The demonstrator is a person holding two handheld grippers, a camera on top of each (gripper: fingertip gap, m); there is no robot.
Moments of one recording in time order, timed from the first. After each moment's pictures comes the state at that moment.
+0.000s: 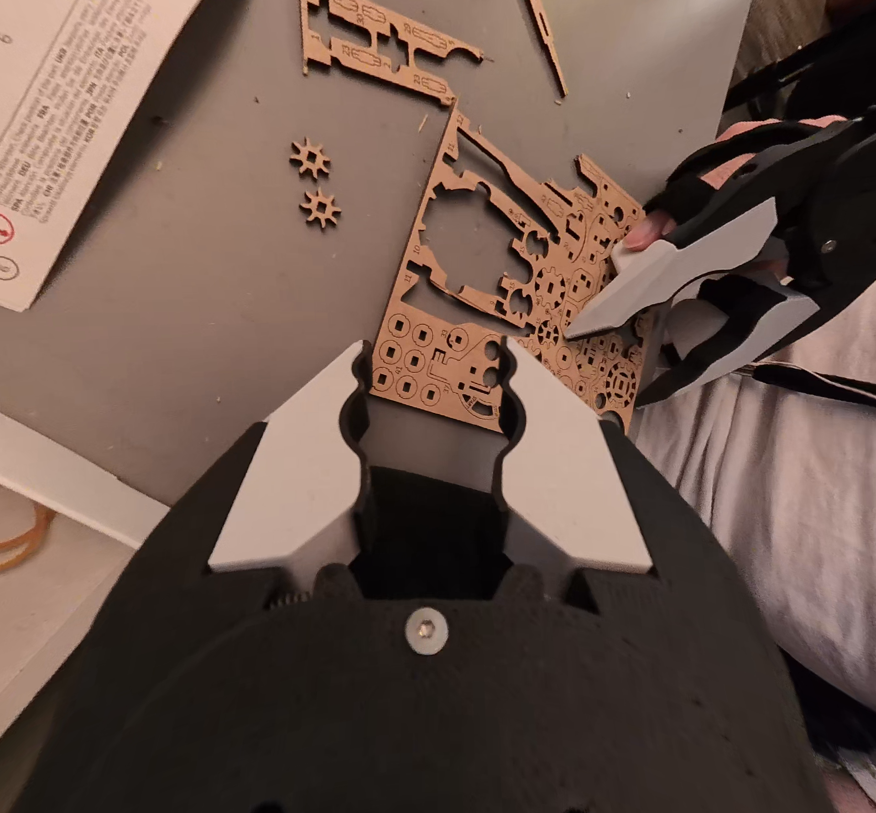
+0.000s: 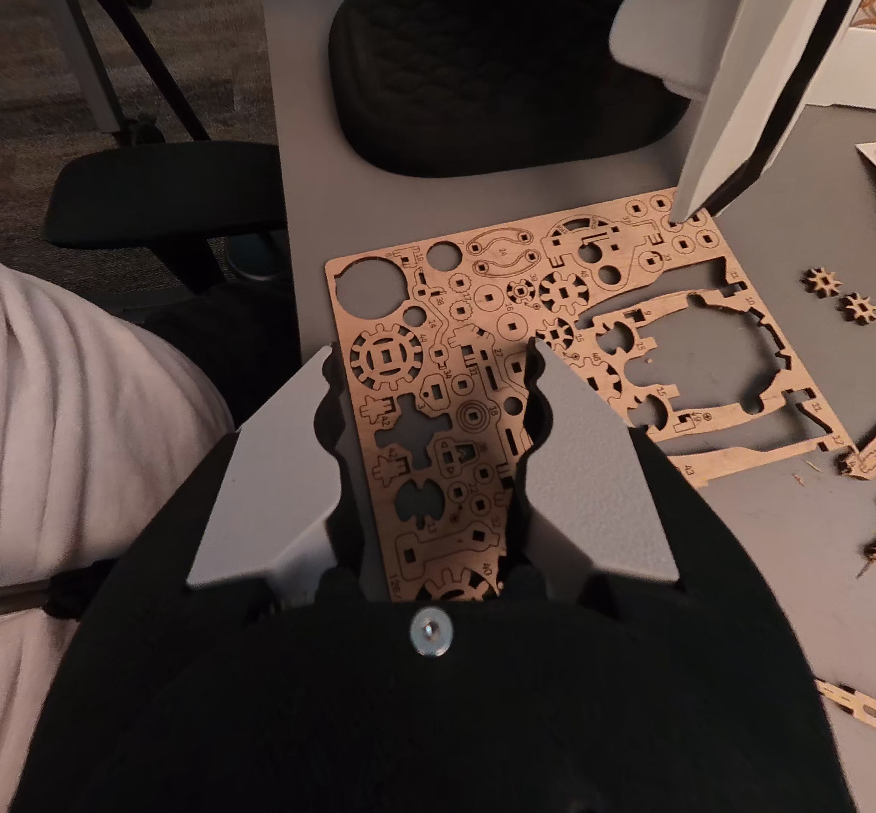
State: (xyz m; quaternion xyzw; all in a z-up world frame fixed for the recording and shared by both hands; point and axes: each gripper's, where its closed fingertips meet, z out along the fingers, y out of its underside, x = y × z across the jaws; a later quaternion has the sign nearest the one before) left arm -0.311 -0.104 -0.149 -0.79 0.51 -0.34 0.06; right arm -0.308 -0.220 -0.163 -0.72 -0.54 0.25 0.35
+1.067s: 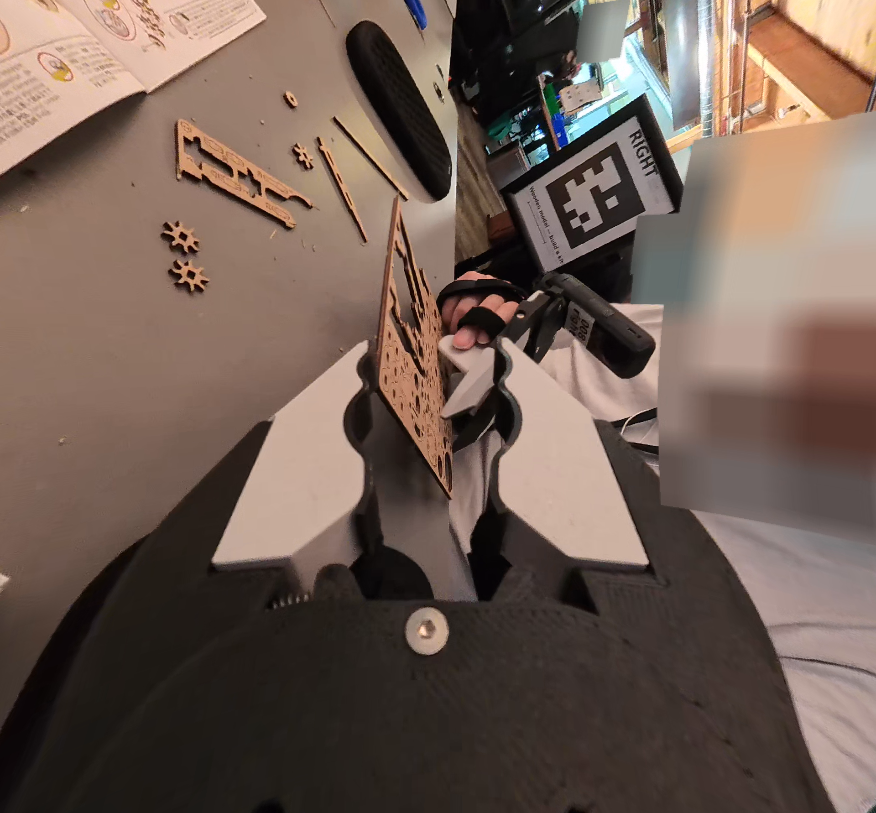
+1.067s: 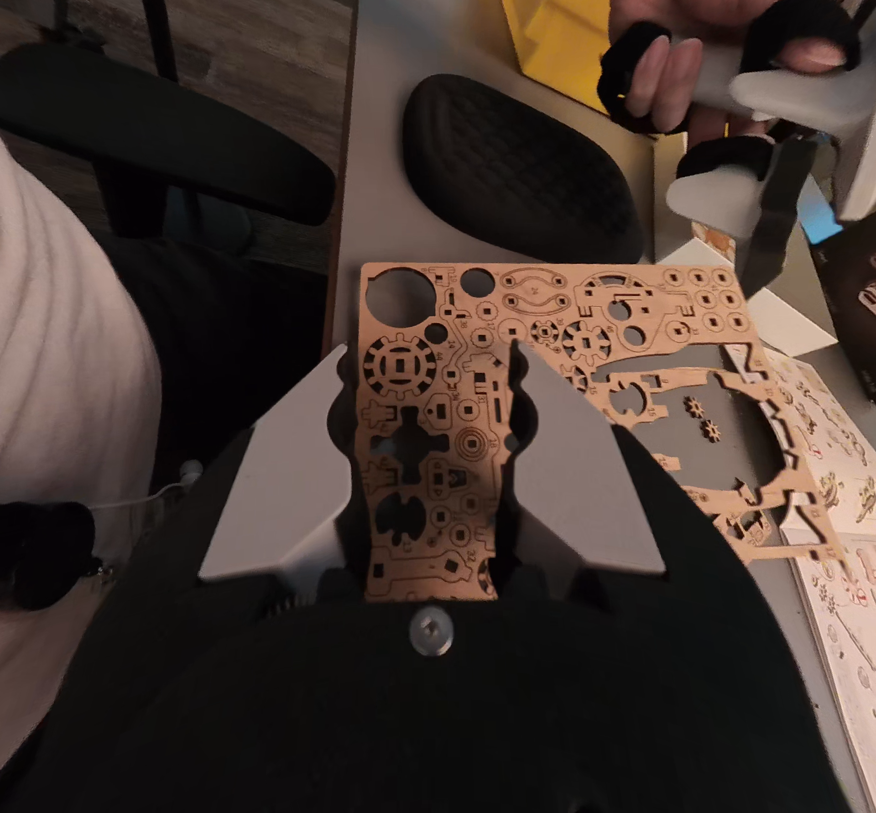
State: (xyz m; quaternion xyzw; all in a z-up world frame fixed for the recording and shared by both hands) left arm -0.306 -0.111 -0.071 -0.71 0.36 -0.61 0.02; right arm -0.310 -0.237 -0.144 -0.58 -0.64 0.17 0.48
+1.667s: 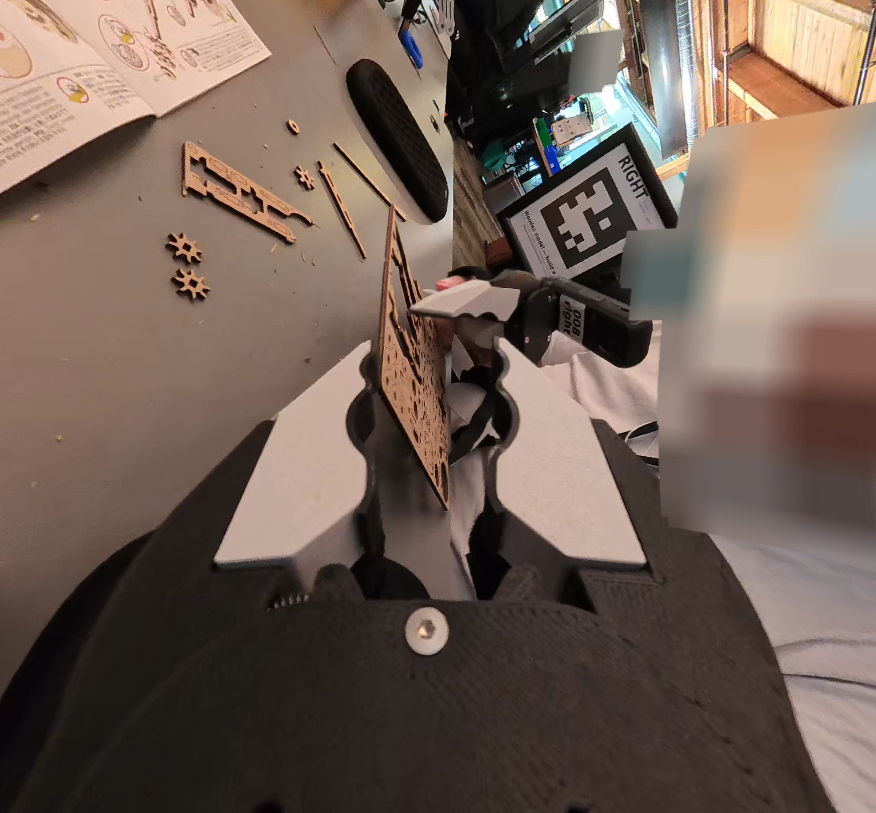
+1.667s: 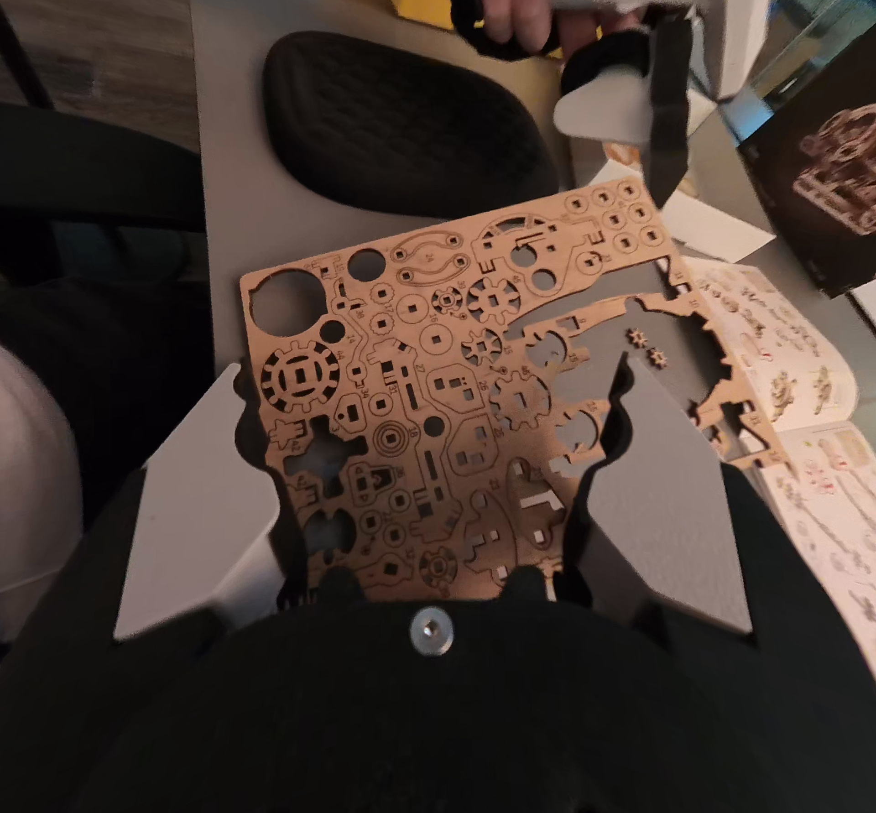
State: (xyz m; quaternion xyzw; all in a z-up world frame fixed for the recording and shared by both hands) left arm -0.307 -0.110 -0.067 -0.70 0.35 -0.62 0.05; right arm -0.297 -0.194 -0.141 -0.66 -0.55 0.14 0.48
